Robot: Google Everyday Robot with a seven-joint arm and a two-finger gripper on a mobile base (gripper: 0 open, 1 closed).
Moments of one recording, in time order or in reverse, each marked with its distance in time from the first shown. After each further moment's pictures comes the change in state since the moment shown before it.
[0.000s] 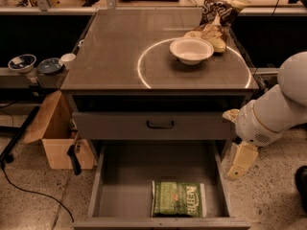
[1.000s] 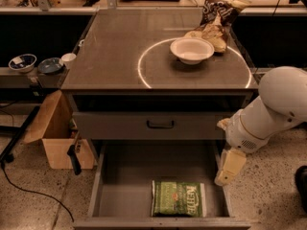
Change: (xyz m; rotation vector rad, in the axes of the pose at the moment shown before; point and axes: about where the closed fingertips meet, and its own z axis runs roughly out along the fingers) arm 0.003 0.002 0.044 -0.046 0.034 0.049
